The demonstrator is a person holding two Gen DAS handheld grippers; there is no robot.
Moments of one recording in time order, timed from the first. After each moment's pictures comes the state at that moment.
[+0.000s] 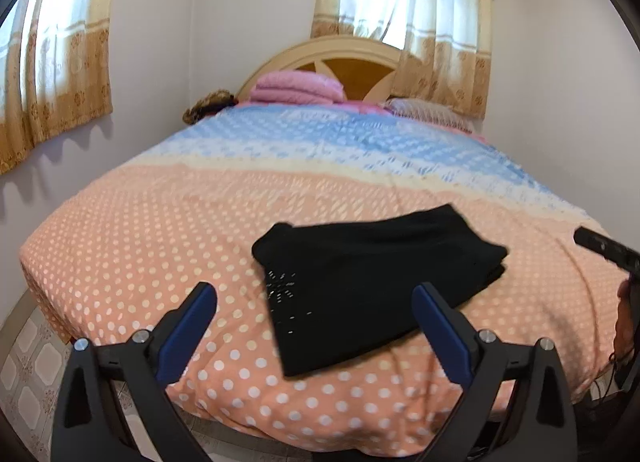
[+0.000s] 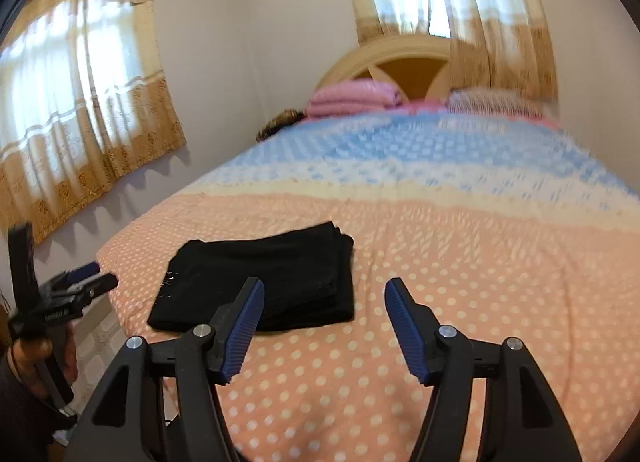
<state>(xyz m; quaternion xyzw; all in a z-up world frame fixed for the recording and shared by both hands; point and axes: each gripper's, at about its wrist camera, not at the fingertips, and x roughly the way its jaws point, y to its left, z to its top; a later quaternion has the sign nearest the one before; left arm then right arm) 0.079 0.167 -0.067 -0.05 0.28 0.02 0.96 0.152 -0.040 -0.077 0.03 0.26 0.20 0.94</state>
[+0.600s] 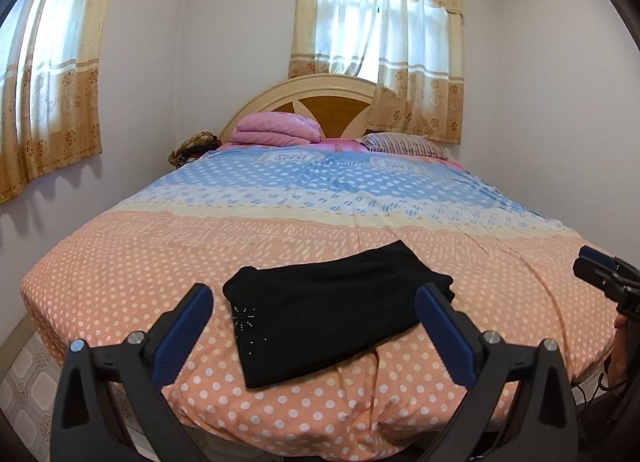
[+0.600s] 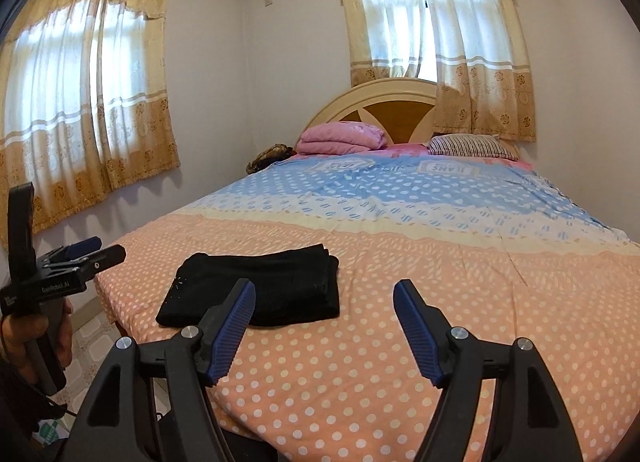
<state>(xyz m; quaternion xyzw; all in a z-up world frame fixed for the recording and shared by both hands) 0.052 0.130 -0.033 -0.03 0.22 -0.01 0.97 0.080 -0.052 -0.053 0.01 0.20 0.17 0.96</state>
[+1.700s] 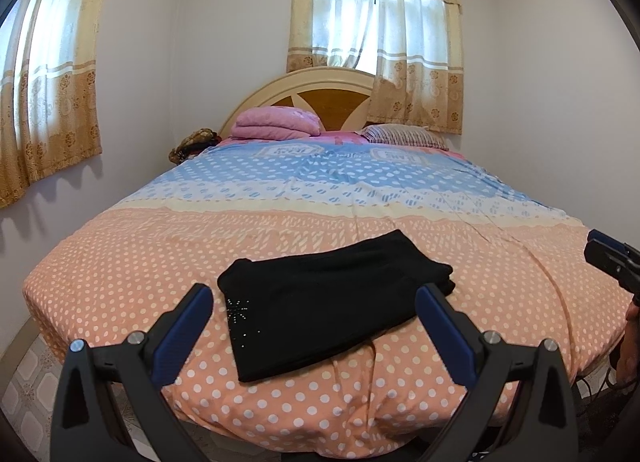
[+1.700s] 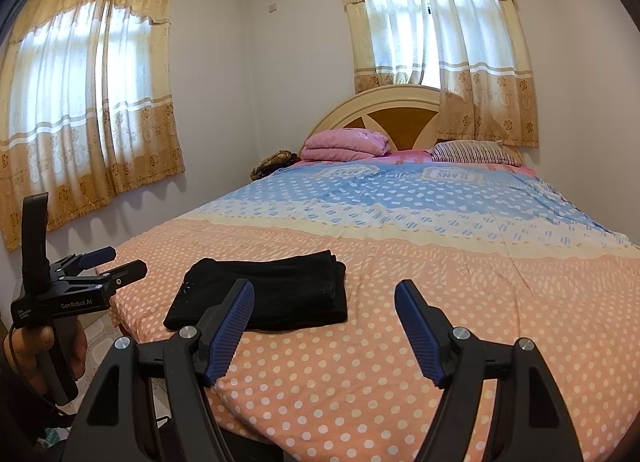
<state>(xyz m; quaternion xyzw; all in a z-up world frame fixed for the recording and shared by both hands) 0.051 0.113 -0.037 -0.01 0.23 0.00 0.97 0.071 -0.051 -0.050 0.01 0.19 0.18 0.97</state>
